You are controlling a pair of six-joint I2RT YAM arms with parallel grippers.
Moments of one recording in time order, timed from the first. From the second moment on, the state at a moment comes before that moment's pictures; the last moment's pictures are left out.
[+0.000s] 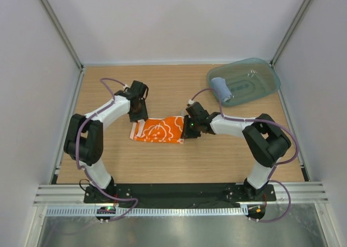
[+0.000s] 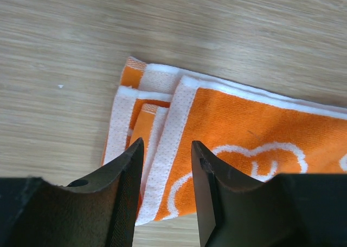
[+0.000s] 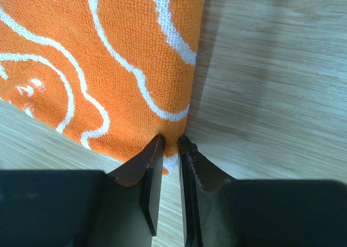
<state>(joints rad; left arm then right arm) -0.37 1.74 1.23 -0.68 -0.15 -0.55 0.68 1.75 0.95 -0.20 -0.11 0.71</state>
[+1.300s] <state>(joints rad) -0.39 1.85 1.22 -0.61 -0.21 -0.58 0.68 1.75 0.95 -0.20 -0.13 0.70</state>
